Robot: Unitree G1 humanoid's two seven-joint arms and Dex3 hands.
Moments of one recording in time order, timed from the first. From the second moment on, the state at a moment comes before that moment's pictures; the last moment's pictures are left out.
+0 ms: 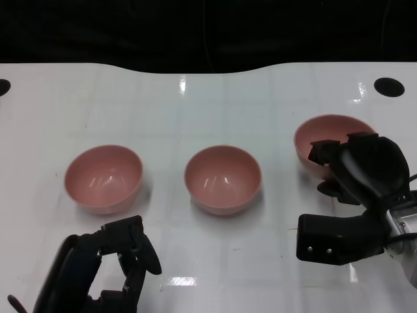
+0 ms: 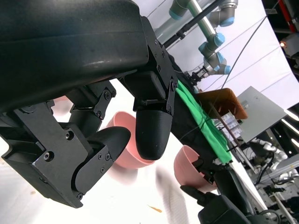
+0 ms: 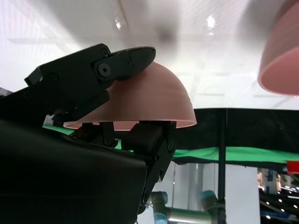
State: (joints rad) left arm 0.23 0.15 -0.04 0.02 0.20 -0.67 -0.04; right arm -0.50 -0.33 0.44 0.57 -0.88 -0.09 -0.40
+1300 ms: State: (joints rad) left arm 0.23 0.15 -0.04 0.00 0.21 -0.66 -0.04; right arm -0.54 -0.19 0.45 0.27 -0.79 -0.18 -0.14
